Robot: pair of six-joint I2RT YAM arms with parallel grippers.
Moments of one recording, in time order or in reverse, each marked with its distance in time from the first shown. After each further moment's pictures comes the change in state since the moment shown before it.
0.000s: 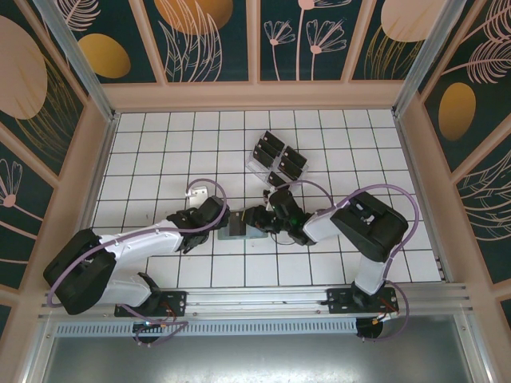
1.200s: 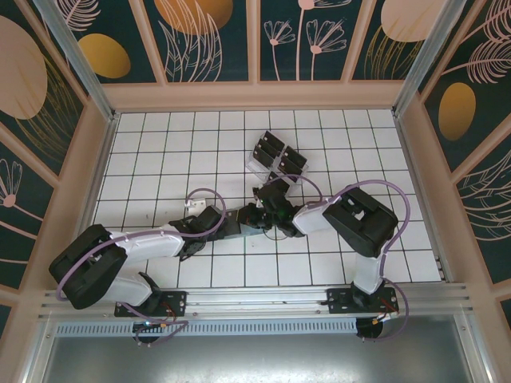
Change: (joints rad) left arm 0.002 0.048 -0.100 0.050 0.087 -0.027; right arm 0.026 0.074 0.160 -0.172 -0.005 -0.086
